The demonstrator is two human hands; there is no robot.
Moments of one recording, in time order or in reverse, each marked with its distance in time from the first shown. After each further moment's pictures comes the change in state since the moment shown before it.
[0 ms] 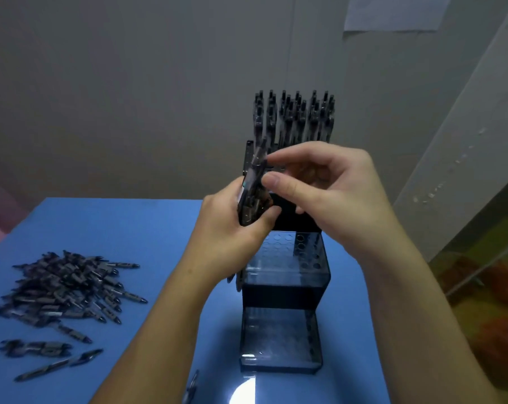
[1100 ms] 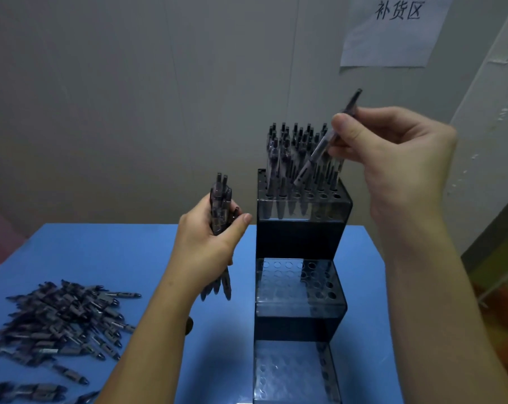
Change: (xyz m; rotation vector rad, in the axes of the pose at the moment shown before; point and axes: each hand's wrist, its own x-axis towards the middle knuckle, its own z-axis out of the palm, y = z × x) left_hand 0.021 -0.038 -0.037 -0.080 0.115 -0.105; right_hand 0.051 -0.016 -0.013 0.257 0.531 -0.095
